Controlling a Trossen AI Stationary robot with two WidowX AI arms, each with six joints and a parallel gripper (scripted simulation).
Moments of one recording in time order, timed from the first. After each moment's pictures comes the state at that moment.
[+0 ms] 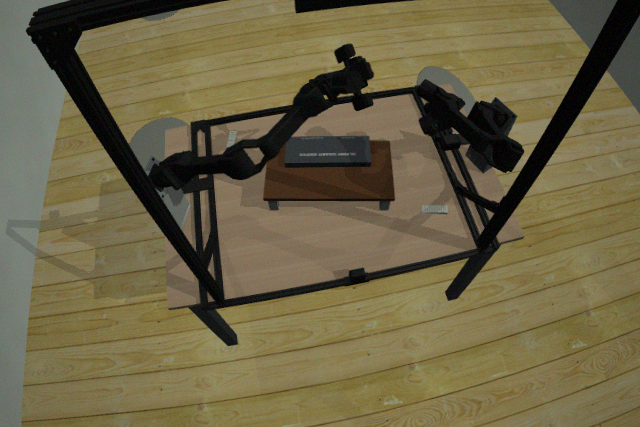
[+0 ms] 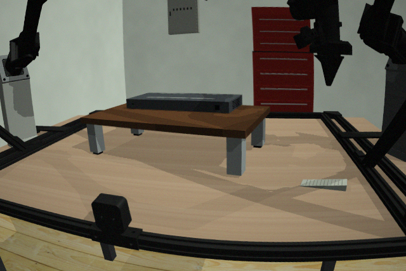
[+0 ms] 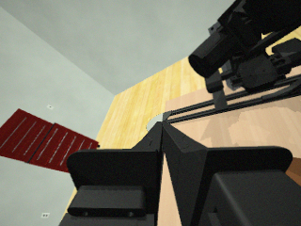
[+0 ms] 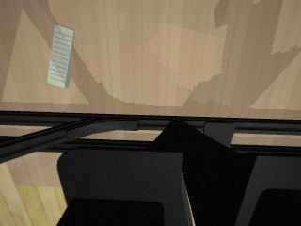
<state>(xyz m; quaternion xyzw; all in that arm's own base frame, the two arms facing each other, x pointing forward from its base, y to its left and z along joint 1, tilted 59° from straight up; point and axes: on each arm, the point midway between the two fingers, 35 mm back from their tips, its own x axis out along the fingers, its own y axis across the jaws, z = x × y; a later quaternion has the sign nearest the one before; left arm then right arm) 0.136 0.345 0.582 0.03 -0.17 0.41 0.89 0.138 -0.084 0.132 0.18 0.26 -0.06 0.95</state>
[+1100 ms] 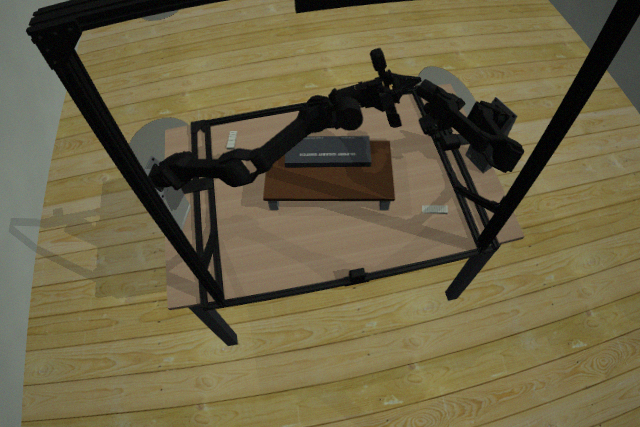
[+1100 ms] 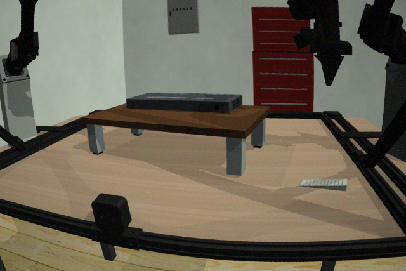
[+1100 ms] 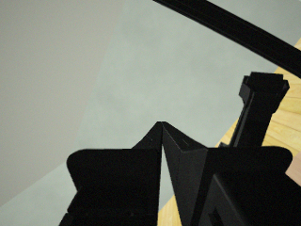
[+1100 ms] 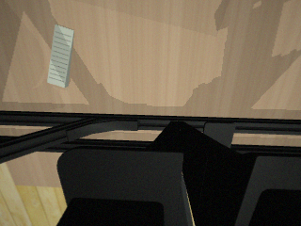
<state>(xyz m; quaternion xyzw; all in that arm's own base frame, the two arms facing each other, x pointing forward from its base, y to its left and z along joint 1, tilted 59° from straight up) 0.063 0.170 0.757 0.36 -0.43 0.44 0.71 0.138 -0.084 0.132 0.18 0.26 -0.06 0.95</state>
